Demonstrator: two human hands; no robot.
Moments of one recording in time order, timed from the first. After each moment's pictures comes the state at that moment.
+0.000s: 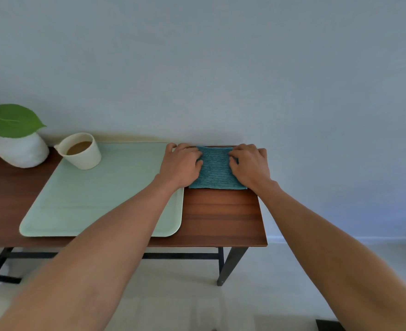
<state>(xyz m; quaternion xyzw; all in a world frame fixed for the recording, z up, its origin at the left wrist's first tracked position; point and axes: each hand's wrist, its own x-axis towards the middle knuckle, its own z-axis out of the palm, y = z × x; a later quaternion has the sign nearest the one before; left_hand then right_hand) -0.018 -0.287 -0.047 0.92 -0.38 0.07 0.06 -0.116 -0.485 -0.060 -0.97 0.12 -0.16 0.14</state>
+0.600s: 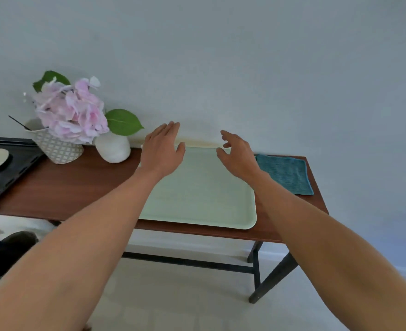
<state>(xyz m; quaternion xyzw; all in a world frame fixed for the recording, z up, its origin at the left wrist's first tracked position) 0.028 -0.064 0.027 0.94 -0.25 0.17 0.17 -0.040 -0.289 -0.004 -0.91 0.04 -0.18 0.37</state>
